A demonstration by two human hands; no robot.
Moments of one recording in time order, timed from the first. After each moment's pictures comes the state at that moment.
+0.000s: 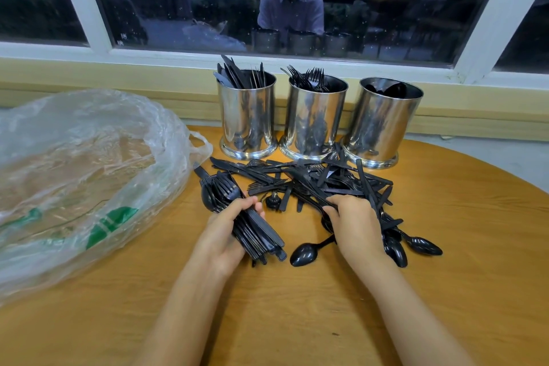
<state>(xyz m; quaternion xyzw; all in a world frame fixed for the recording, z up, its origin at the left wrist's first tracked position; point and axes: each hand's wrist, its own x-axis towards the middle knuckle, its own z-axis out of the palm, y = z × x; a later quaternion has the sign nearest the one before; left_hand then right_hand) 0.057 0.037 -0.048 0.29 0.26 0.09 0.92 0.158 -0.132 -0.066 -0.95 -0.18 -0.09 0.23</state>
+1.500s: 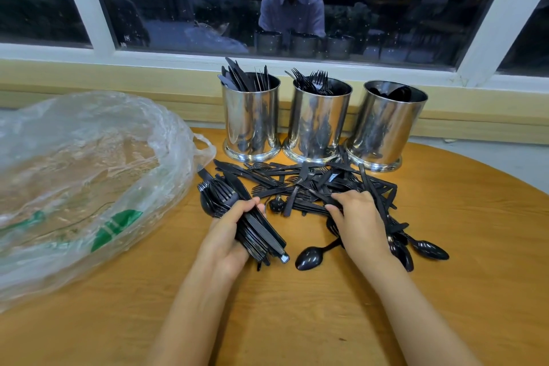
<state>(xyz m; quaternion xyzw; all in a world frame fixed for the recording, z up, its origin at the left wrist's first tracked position) 0.059 0.045 -0.055 0.28 0.27 0.11 0.92 0.168 -0.132 -0.070 -0.95 -0.20 -0.11 0.22</state>
